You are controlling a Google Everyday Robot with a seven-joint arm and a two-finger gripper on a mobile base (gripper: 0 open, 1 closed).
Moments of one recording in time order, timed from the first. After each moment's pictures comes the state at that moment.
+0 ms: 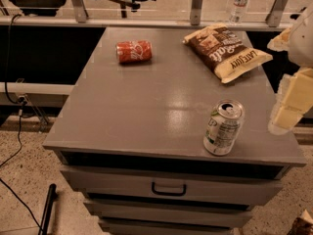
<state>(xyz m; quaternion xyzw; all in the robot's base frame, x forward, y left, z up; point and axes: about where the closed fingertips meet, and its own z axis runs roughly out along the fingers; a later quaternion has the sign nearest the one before) 0.438 -0.216 0.978 -0.60 0.78 -0.04 0.16</state>
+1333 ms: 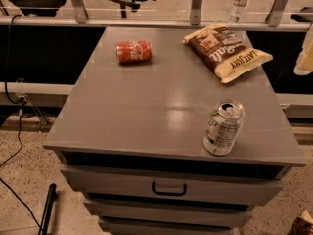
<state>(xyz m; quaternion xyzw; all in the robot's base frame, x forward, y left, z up) 0.568 -0.321 1.018 -0.59 0.75 -0.20 0.22</state>
